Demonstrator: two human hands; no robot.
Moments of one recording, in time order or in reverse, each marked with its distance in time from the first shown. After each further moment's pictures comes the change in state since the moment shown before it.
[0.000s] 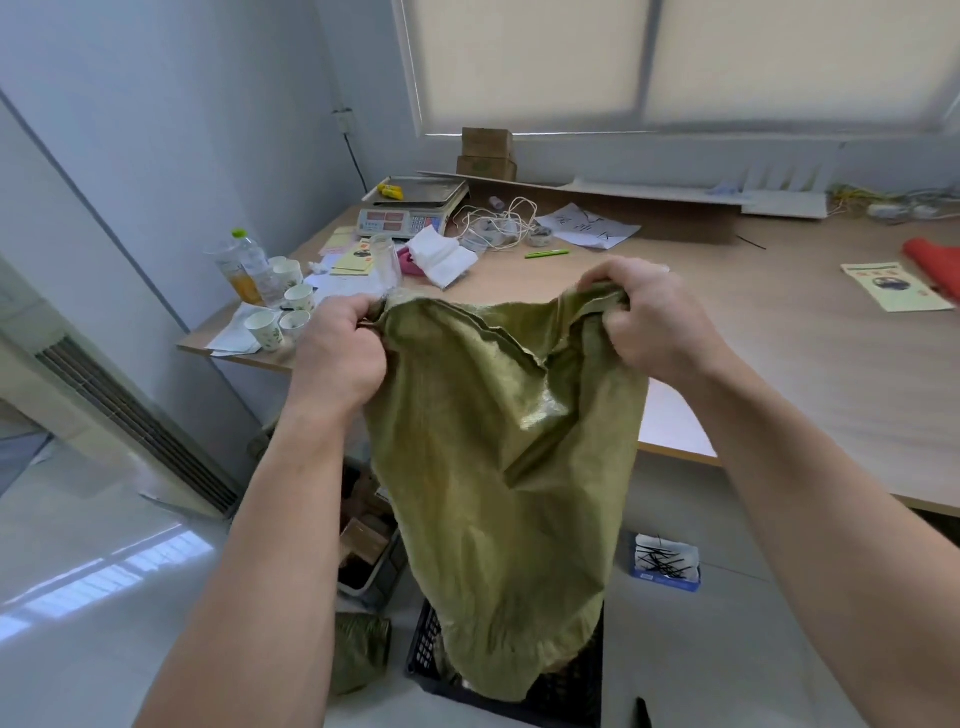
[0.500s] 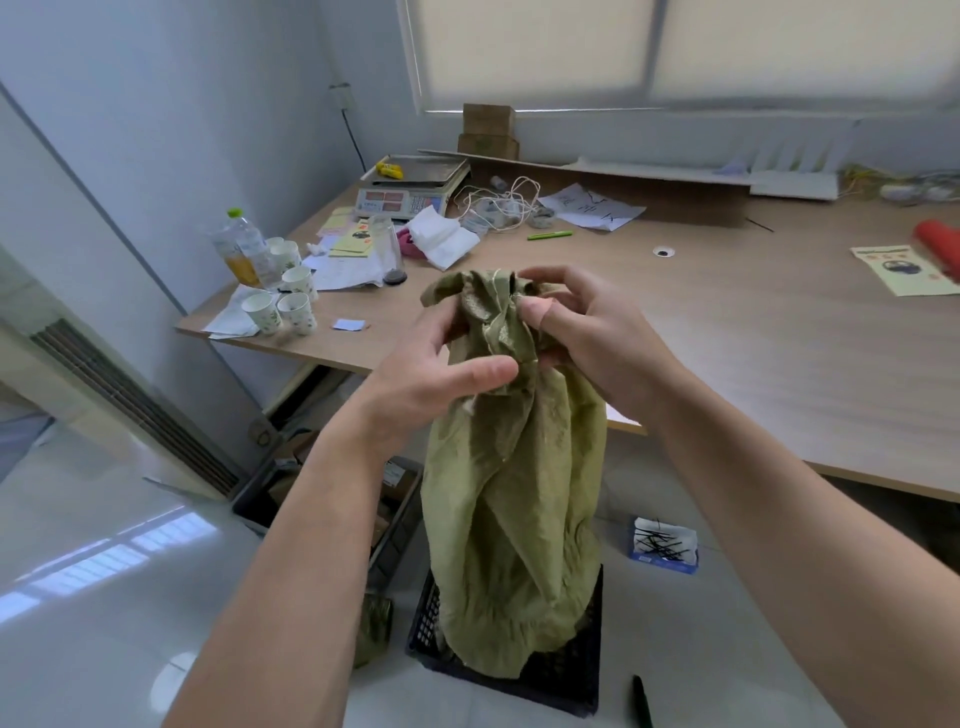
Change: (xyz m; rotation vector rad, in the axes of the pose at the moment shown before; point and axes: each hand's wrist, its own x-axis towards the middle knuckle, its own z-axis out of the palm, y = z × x) left_hand -0.031 0.005 0.026 -0.471 -0.633 0.175; right_hand -0.025 -0.032 0.034 0.809 -0.244 0.229
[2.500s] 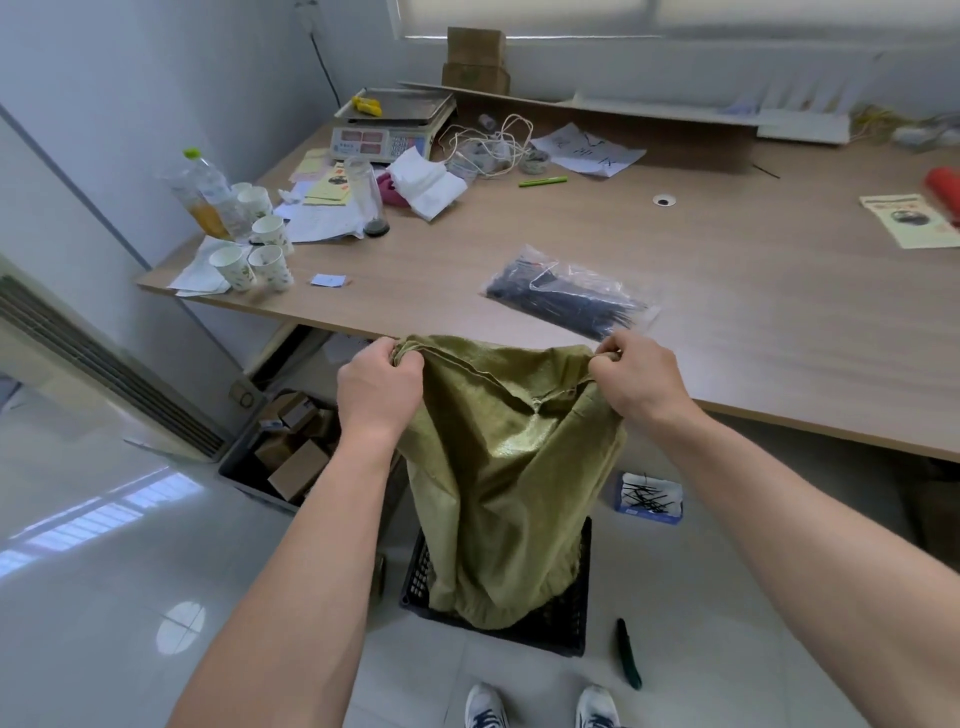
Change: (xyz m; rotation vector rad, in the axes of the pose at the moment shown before) left_hand 0.007 -0.094 0.004 0.505 0.614 -0.373; right_hand -0.002 0.100 -0.032 -0.700 0.271 0.323
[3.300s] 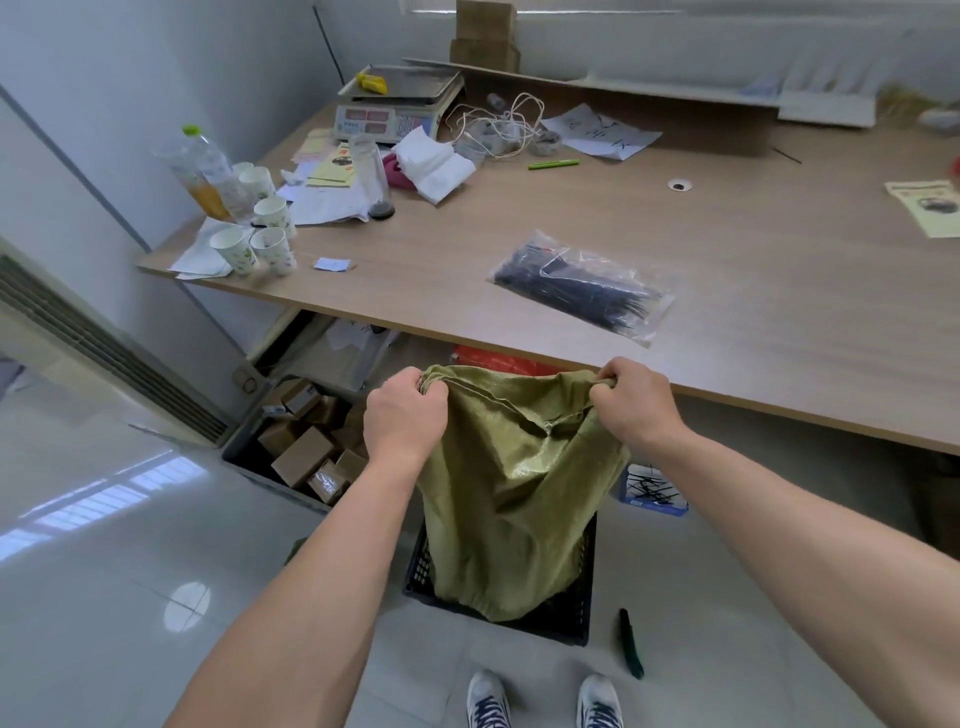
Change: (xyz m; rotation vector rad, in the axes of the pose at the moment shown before) left_hand -0.006 -0.043 0.038 0.105 -0.097 -0.093; right_hand 0.006 0.032 0.042 -0.075 -0.068 0.065
